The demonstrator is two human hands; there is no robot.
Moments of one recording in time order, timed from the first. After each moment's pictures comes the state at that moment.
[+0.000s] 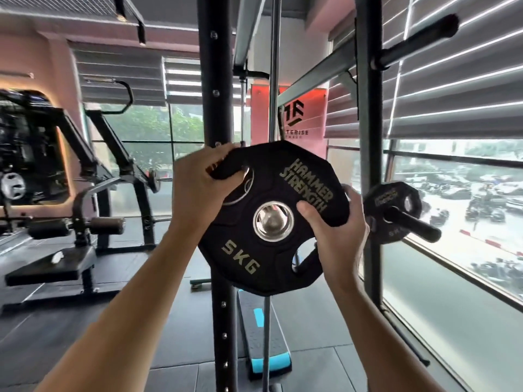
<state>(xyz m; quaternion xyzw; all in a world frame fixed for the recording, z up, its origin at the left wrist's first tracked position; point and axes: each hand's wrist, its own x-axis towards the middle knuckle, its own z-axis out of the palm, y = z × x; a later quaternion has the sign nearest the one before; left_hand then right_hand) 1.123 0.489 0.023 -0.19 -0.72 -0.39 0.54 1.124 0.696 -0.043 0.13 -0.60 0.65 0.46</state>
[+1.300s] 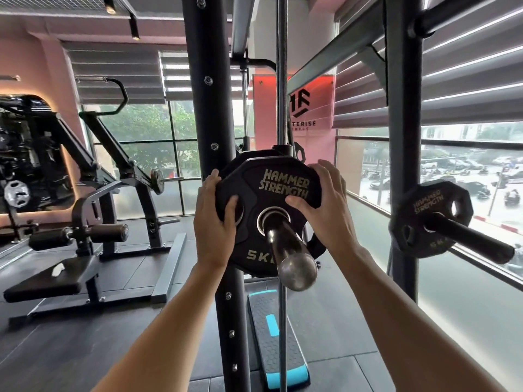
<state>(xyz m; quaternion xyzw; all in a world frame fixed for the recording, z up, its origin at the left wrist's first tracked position) 0.929 0.472 -0.056 -0.14 -0.70 -0.42 0.57 0.914 0.683 -0.027 0.22 -0.78 0.40 0.43</state>
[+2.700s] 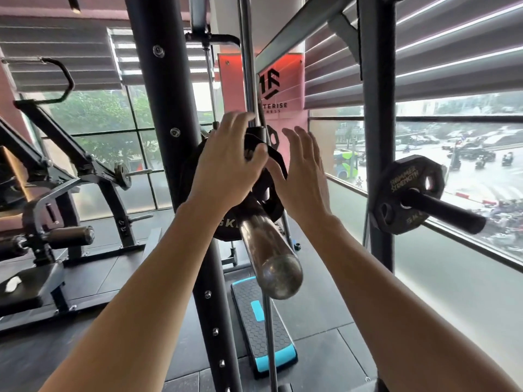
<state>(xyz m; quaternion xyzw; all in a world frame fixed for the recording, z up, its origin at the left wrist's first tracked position) 0.928 0.526 0.041 -0.23 -0.83 -0.23 0.45 0.887 0.671 -0.007 0.13 -0.81 0.29 0.49</state>
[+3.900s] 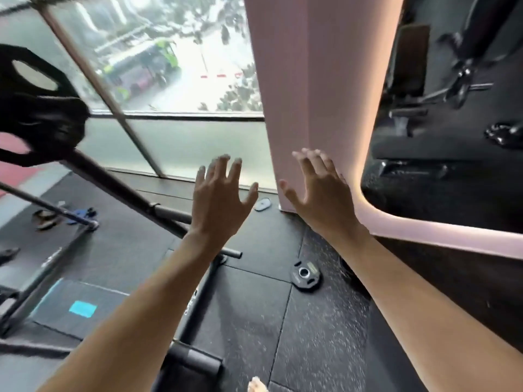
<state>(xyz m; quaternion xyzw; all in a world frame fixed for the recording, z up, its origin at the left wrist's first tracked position) 1.097 1.013 -0.256 -0.57 -0.79 -0.13 0.21 1.267 1.115 -0.283 -0.37 -0.86 0.08 0.34</state>
